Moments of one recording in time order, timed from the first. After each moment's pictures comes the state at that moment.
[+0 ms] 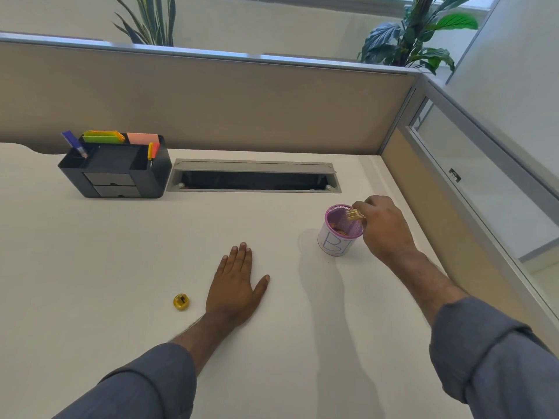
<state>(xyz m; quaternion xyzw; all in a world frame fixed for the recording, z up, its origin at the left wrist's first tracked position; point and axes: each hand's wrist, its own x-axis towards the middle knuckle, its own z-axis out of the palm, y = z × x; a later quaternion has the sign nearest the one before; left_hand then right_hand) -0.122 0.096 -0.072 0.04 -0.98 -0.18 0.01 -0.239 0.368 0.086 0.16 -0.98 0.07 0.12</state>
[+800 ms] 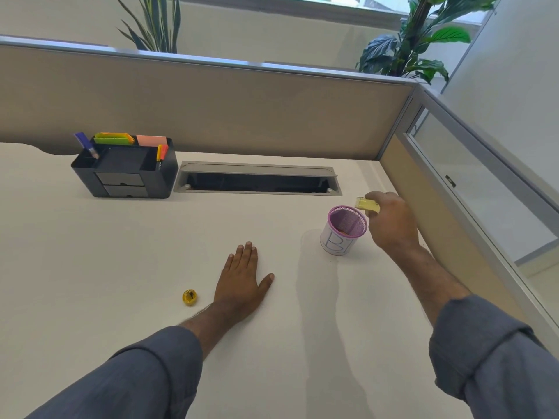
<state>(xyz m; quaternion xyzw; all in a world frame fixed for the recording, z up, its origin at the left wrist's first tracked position) -0.121 0.092 -0.057 0.02 -0.98 -0.19 -0.04 -0.233 0.361 0.103 0.03 -0.96 0.22 0.15</state>
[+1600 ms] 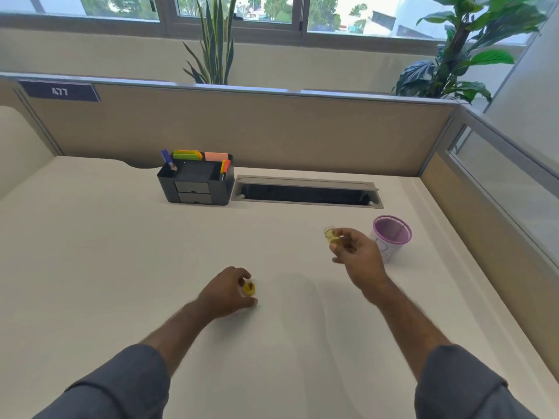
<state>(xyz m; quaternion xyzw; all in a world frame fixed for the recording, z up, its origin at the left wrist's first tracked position) -0.045 -0.037 -0.010 0.12 -0.93 -0.31 -0.12 -0.136 0.242 0.064 0.03 -0.78 0.62 -0.05</state>
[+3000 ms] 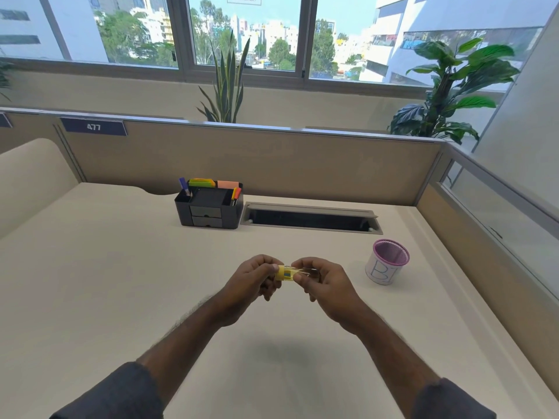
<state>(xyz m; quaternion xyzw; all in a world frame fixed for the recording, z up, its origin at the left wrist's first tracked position) -0.022 0.004 0.100 0.04 -0.70 -0.71 -0.04 -0.069 0.192 0.103 0.19 -0.78 0.59 -0.12</state>
